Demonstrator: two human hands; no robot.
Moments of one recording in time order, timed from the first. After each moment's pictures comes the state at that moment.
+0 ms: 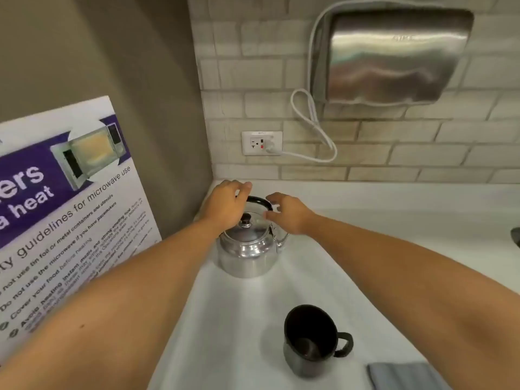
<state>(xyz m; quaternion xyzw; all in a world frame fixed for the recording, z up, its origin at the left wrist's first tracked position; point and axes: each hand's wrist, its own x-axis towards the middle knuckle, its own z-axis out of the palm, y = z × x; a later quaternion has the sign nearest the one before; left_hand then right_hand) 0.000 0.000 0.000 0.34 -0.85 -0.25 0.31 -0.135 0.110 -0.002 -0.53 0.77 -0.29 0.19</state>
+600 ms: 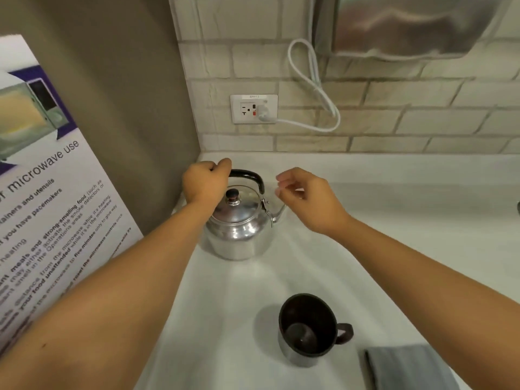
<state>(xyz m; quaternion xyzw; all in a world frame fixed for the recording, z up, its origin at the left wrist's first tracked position) -0.011 -0.006 -0.007 0.47 -0.69 -0.35 0.42 -0.137 0.162 -0.004 -0.50 0.71 -0.48 0.13</state>
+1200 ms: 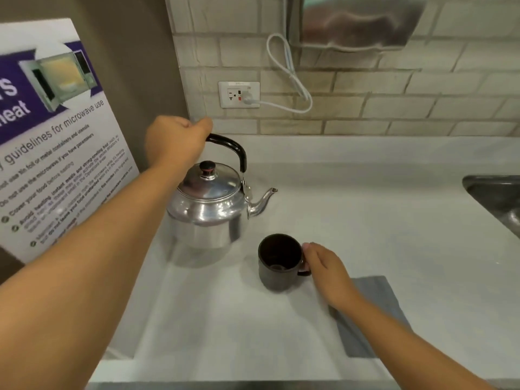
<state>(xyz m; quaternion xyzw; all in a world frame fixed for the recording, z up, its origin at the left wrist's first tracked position) 0.063 0.083 0.070 0.45 -0.71 -0.30 0.45 -0.055 0.334 -0.102 -0.35 0.76 -0.50 0.22</state>
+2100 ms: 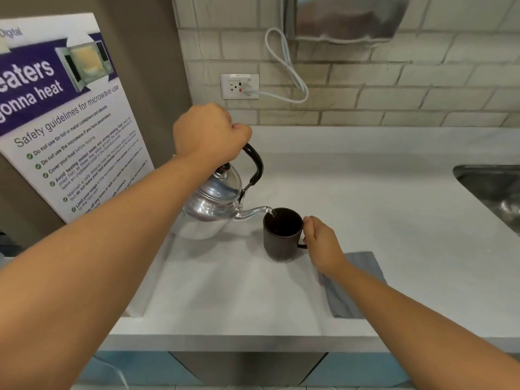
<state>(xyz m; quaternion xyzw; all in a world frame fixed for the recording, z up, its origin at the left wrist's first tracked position) 0.066 0.159 0.084 0.38 -0.85 -0.05 0.35 -0.058 0.337 -0.101 -0.37 0.80 -0.46 0.14</state>
